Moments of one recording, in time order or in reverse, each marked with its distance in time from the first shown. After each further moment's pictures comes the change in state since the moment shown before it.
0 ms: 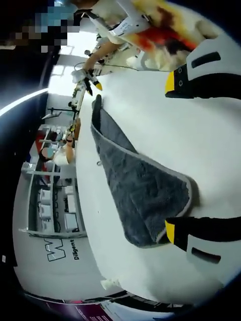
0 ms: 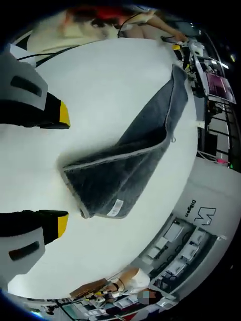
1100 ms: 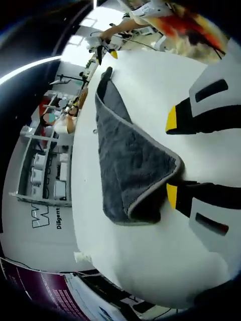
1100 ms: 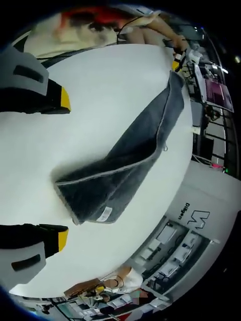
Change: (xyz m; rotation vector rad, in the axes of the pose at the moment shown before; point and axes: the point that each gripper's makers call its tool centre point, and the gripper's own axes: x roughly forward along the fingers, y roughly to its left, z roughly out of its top) left arm 0.002 0.038 -0.027 -0.200 0.002 0.201; right arm -0.013 0.021 0.018 -0.028 -0.048 -0.003
